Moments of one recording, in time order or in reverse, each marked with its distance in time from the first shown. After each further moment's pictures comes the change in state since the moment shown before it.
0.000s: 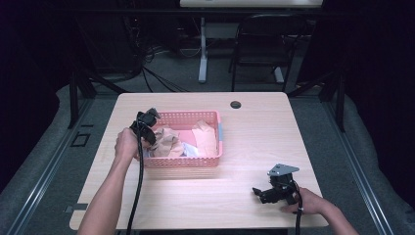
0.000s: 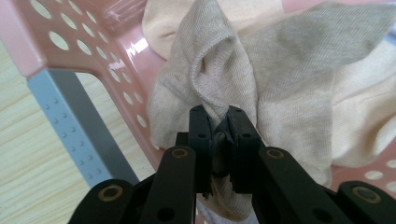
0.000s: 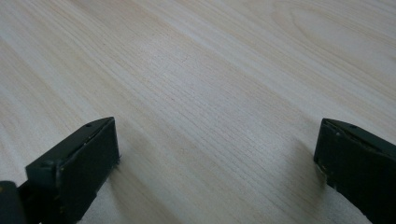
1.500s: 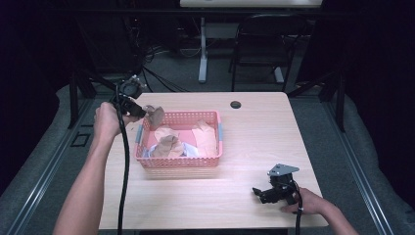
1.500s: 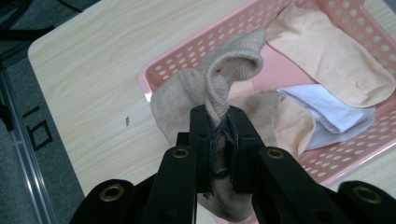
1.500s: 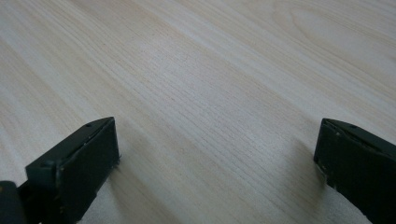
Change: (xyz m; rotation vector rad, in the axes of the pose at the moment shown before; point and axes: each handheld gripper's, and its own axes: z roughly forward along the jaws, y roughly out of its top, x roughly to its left) left arm 0.007 0.008 -0.137 -0.228 0.052 0.026; right arm 0.000 0.000 0.000 0.003 -0.004 -0.005
